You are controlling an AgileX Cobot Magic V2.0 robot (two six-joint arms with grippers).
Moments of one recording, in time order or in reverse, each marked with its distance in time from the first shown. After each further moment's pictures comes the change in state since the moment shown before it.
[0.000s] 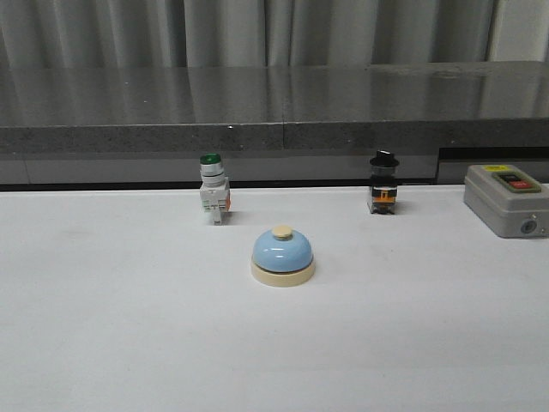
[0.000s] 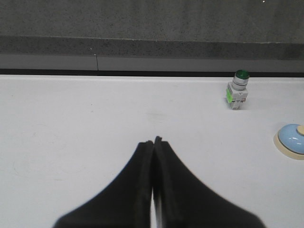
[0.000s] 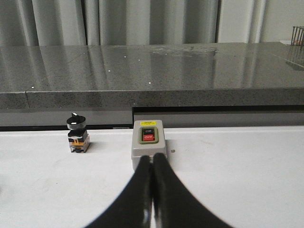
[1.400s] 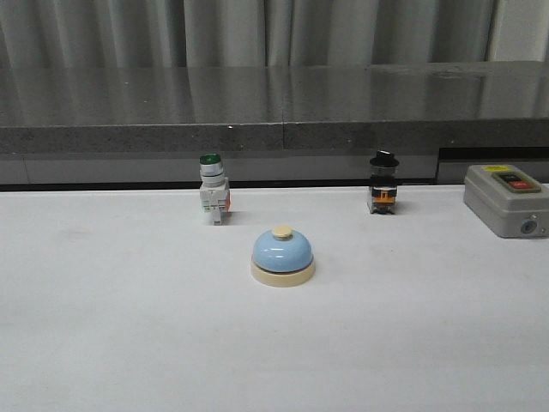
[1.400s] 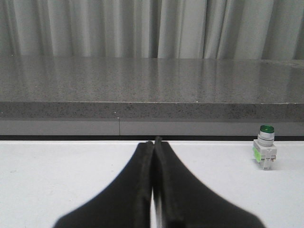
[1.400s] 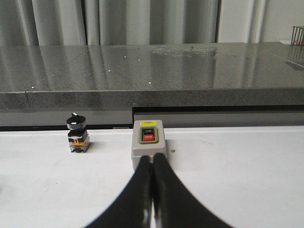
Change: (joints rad) left arm 0.025 -0.323 0.432 0.048 -0.504 0.000; right arm 0.000 0.000 0.000 0.000 0.000 0.000
